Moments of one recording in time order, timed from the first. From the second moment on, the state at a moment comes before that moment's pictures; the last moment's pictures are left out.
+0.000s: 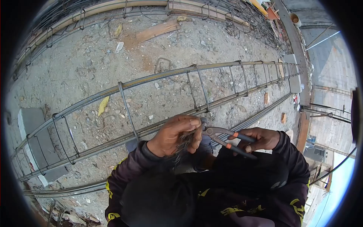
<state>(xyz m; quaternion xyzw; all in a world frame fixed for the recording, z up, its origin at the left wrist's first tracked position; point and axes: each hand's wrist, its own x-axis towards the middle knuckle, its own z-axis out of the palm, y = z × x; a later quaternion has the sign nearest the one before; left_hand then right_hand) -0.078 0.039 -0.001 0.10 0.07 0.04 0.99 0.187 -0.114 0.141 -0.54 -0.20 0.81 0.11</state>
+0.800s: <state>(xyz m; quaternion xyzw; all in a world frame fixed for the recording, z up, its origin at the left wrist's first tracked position) -0.071 0.069 0.086 0.48 0.18 -0.17 0.84 0.288 -0.128 0.078 -0.47 -0.40 0.78 0.11</state>
